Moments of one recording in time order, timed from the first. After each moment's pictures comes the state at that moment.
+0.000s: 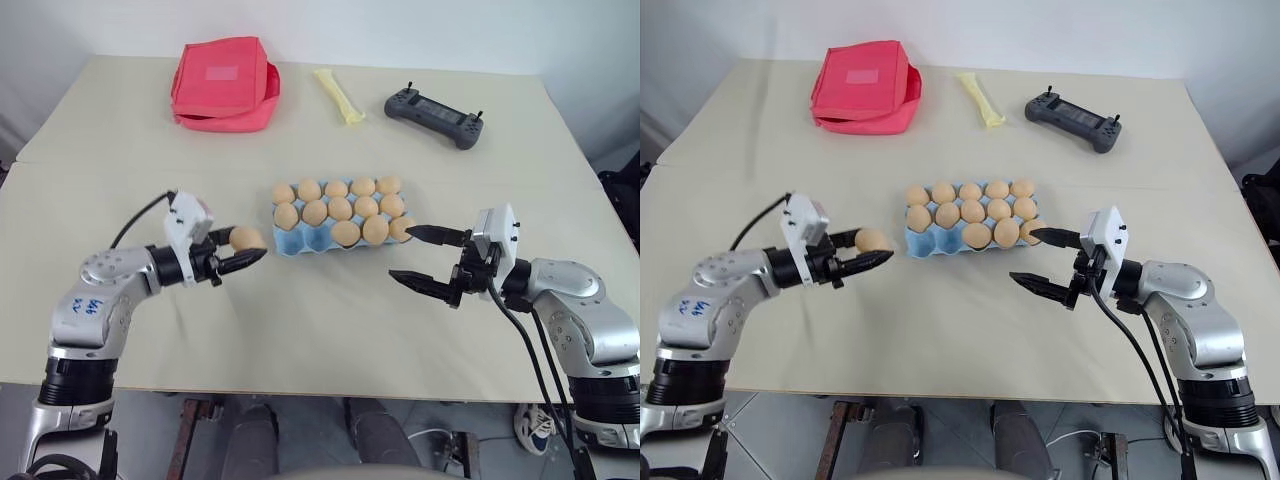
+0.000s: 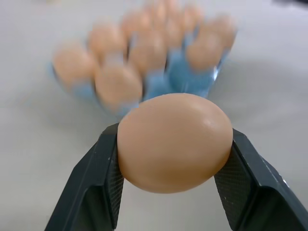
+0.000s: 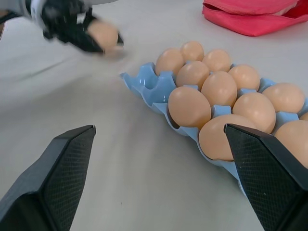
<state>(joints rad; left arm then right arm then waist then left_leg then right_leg) -0.45 0.66 0.11 -0.15 -0.47 0.61 -0.84 -0.29 -0.66 -0.10 -0.21 0.54 0.40 1.03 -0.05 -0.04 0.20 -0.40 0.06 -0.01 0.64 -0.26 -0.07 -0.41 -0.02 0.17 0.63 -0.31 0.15</state>
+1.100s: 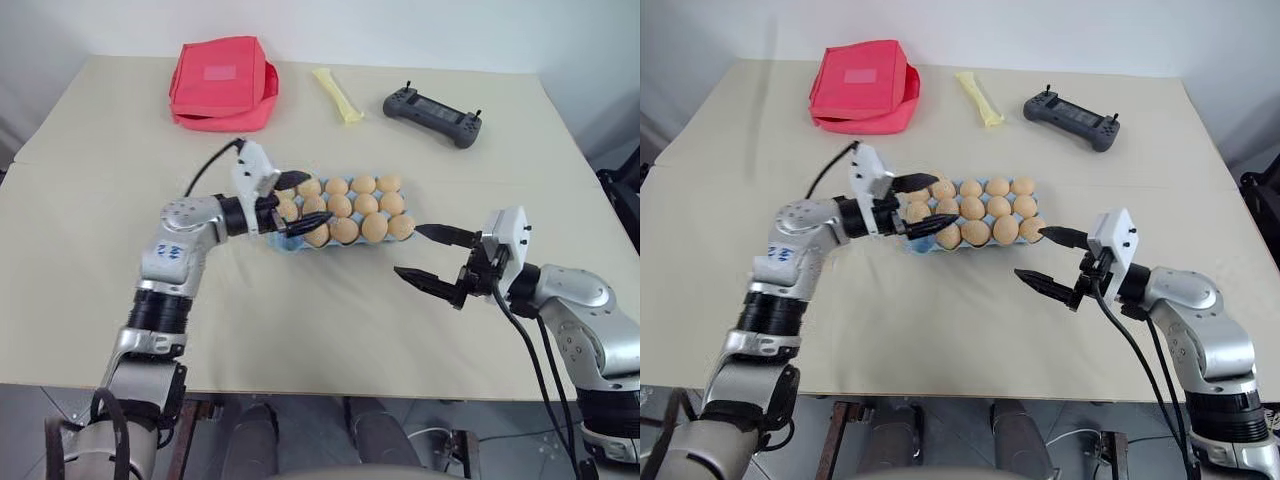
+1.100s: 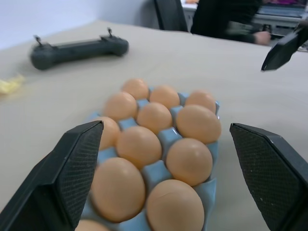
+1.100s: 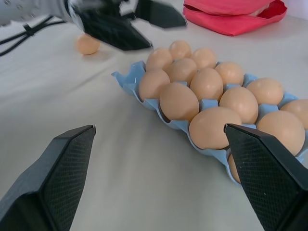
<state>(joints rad) -0.66 0.46 0.03 0.06 -0.32 0.43 -0.83 -0.26 -0.67 -0.12 -0.25 0.56 0.41 0.98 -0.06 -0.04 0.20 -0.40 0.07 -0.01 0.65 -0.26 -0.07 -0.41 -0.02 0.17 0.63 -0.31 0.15</state>
